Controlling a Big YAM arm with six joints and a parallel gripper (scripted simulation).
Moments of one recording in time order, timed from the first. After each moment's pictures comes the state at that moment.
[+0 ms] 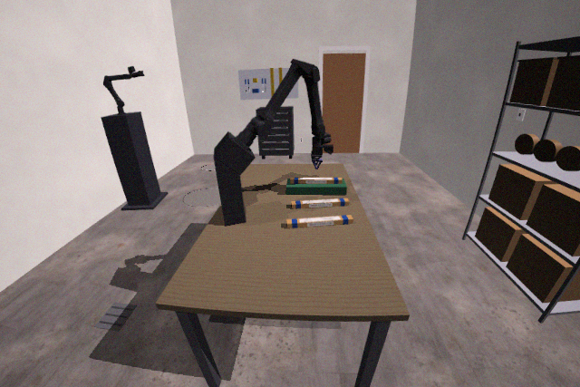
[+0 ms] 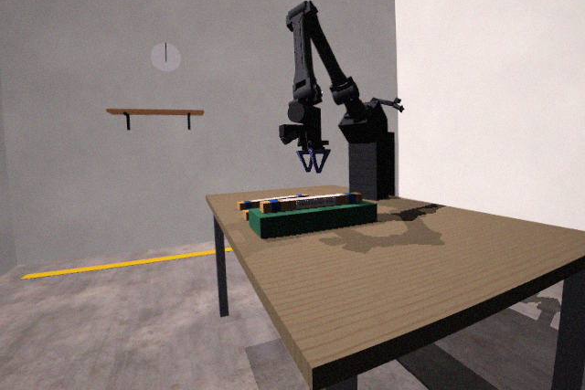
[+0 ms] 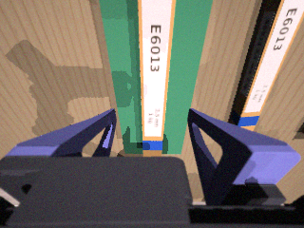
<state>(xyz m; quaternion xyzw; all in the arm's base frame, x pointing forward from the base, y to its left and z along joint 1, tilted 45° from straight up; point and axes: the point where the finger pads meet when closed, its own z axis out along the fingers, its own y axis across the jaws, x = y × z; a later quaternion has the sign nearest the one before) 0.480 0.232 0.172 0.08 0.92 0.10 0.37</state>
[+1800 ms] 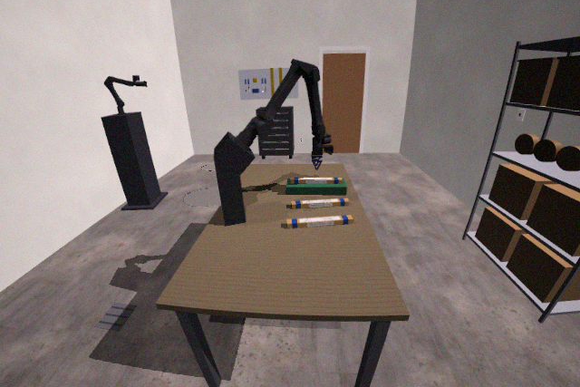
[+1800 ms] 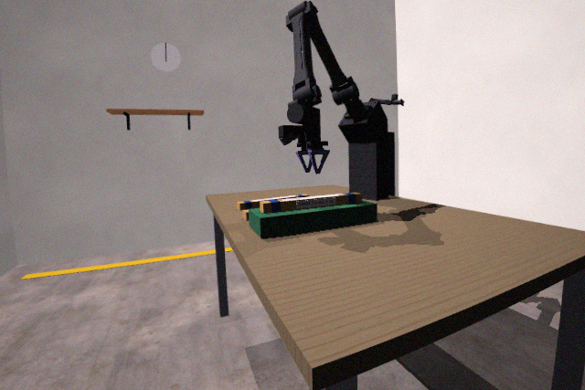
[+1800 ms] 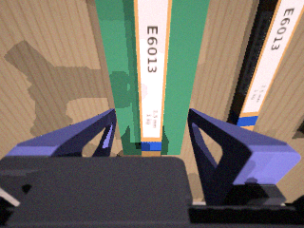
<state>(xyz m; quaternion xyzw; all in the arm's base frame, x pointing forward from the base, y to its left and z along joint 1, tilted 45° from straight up) 0.482 0.229 0.170 0.09 0.92 0.10 0.37</state>
